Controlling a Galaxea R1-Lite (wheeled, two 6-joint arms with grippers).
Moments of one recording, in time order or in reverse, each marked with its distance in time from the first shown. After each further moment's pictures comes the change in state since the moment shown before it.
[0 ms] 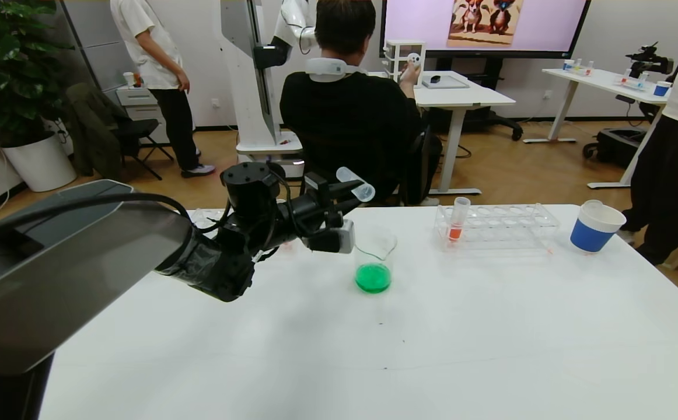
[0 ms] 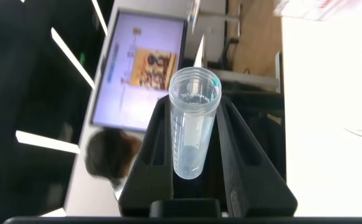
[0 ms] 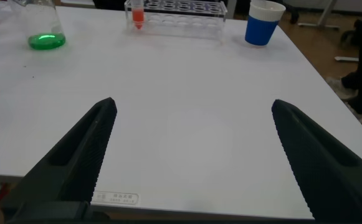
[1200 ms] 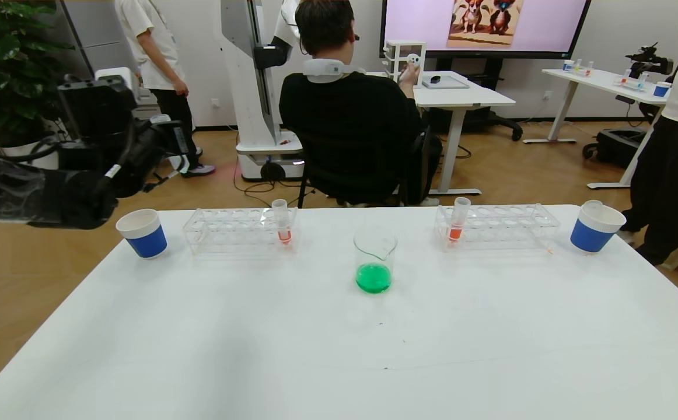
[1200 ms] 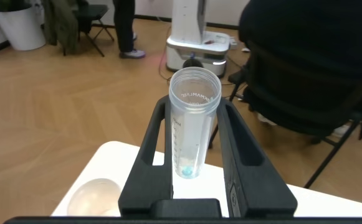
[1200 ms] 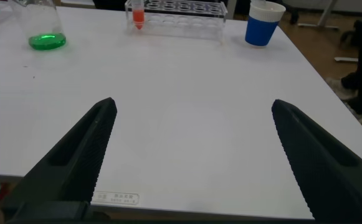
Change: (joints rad) left arm 0.423 -0.269 -0.082 0.460 0.743 -1.429; right arm 0.000 0.000 0.000 0.000 0.000 0.000
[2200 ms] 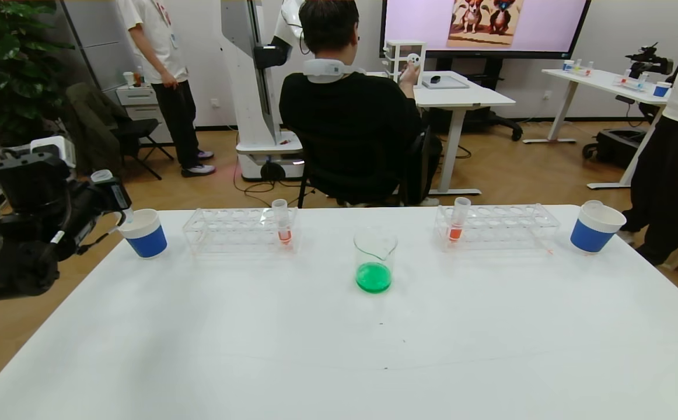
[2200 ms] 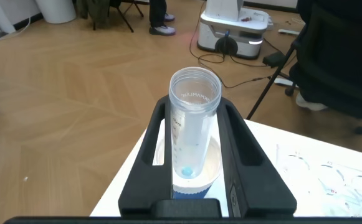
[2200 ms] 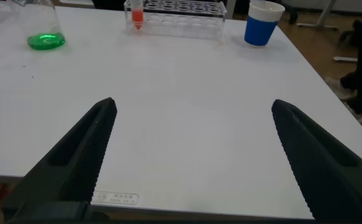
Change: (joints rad) left arm 0.225 0.030 0.358 -0.312 -0.123 0.002; right arm 0.000 0.000 0.000 0.000 0.000 0.000
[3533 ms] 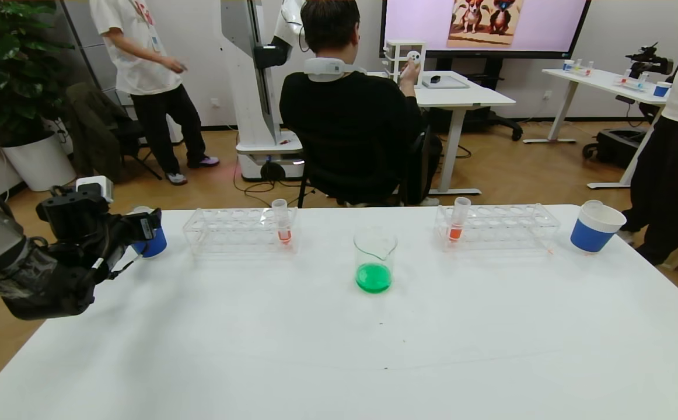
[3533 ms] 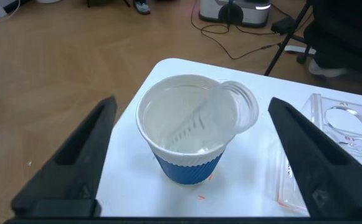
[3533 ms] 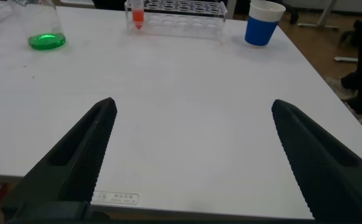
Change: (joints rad) left arm -0.009 0.192 0.019 -0.120 -0.007 0.046; right arm 0.000 0.000 0.000 0.000 0.000 0.000
